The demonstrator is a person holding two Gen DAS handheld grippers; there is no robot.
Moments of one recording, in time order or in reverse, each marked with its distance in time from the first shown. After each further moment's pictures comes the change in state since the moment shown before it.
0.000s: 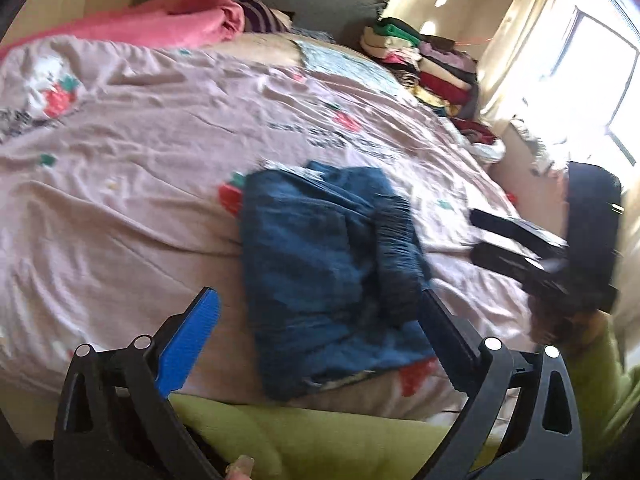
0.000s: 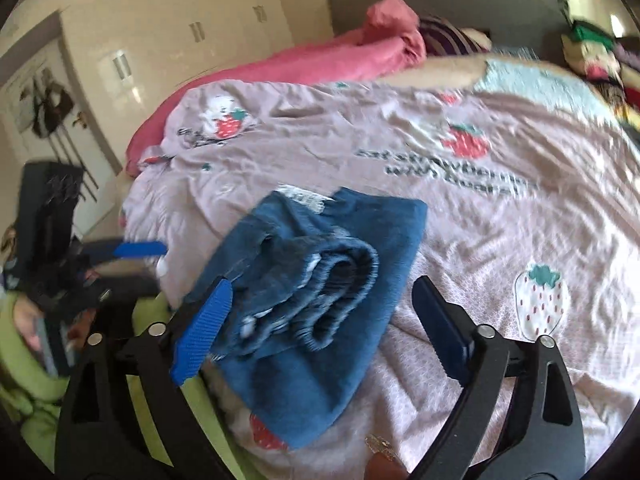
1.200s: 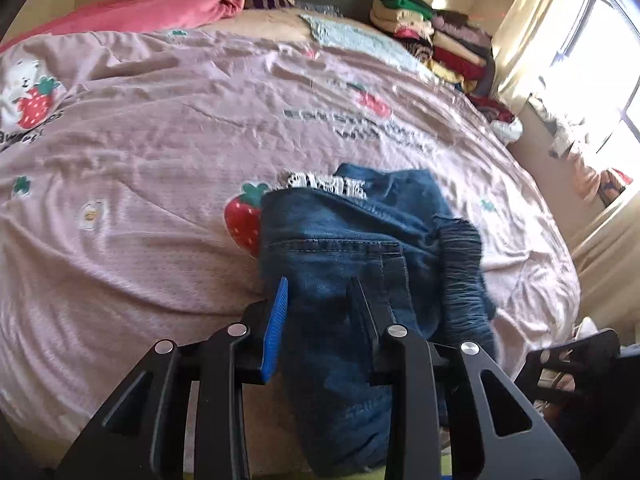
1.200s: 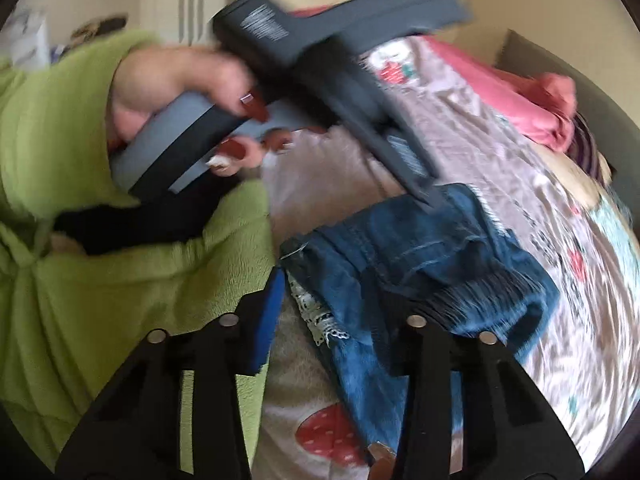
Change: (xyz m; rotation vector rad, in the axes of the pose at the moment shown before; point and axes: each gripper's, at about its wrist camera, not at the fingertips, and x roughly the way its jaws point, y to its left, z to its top) left arm 0.068 0.020 0.042 0.022 0.122 0.022; right arm 0.057 0.135 -0.042 -0.679 0.192 0.126
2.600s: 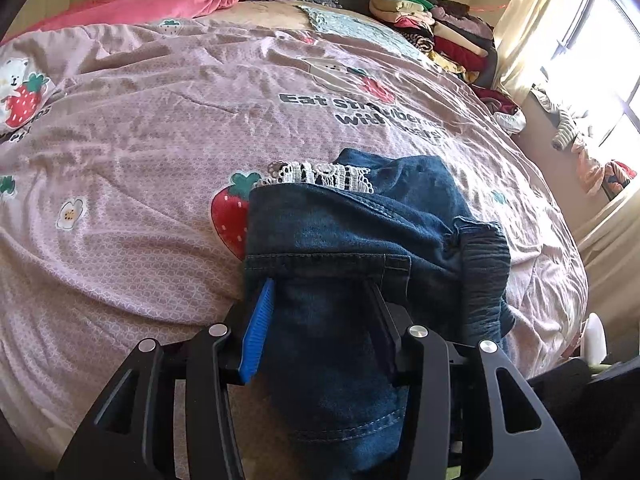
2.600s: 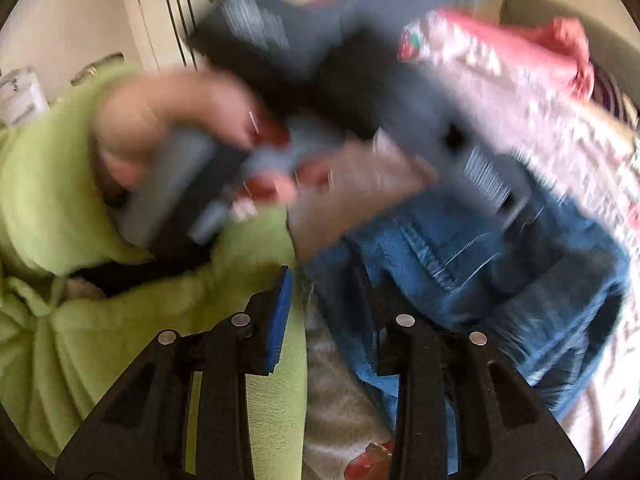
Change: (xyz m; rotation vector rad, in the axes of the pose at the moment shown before) left arm 0.020 -0.002 -0.001 0.008 0.018 -0.001; right arm 0.012 -0.002 -0.010 0.234 -0.026 0.197
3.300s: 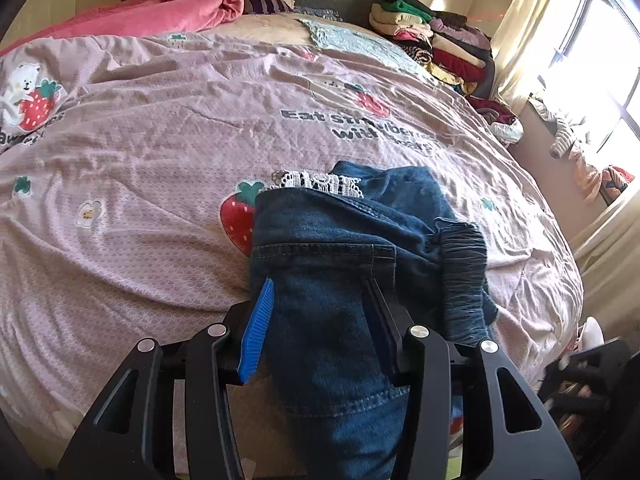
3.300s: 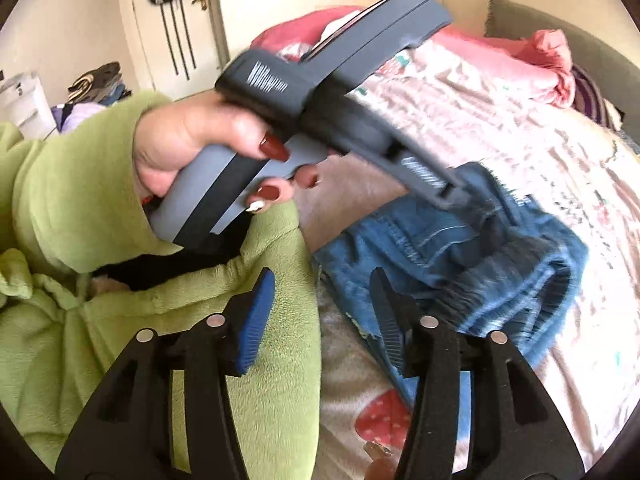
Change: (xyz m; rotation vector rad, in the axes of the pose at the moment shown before) left arm -0.026 -0.004 -0.006 -0.009 -0.056 0.008; right arm -0.082 0.020 -0.008 0.015 -0.077 -0.092
